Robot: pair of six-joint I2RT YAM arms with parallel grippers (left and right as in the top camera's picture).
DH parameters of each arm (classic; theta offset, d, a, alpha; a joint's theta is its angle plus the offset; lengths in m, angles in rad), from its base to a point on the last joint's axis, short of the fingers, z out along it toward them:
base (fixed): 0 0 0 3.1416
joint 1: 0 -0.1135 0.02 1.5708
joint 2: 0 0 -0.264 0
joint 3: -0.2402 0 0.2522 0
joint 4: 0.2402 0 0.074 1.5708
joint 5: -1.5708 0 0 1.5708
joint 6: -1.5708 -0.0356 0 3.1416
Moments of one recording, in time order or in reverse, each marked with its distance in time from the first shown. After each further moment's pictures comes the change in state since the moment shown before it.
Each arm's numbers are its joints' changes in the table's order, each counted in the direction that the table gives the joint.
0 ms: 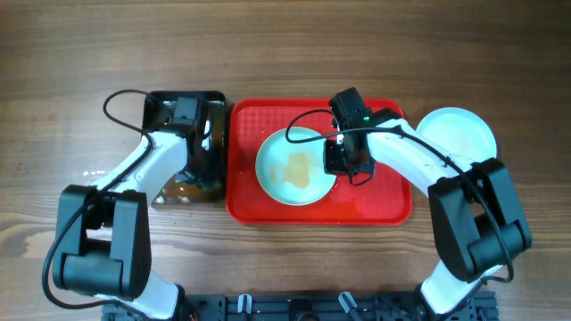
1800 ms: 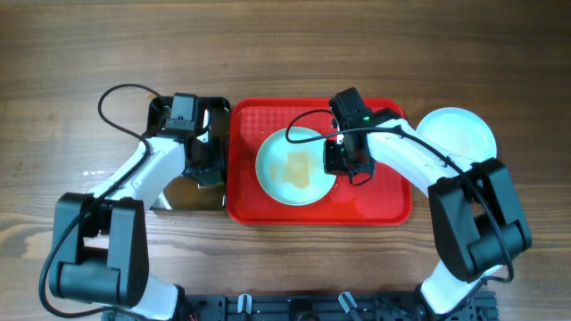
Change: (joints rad) left arm -0.005 -0.037 0.042 -0.145 -0.012 -0.005; right arm 0.000 0.000 0.000 0.000 0.001 0.000
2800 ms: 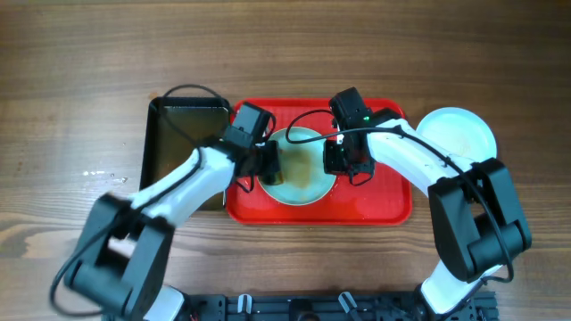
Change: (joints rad) left arm 0.332 -0.015 -0.024 -0.122 -0.108 0.245; right arm 0.000 0.000 0.000 0.000 0.001 0.000
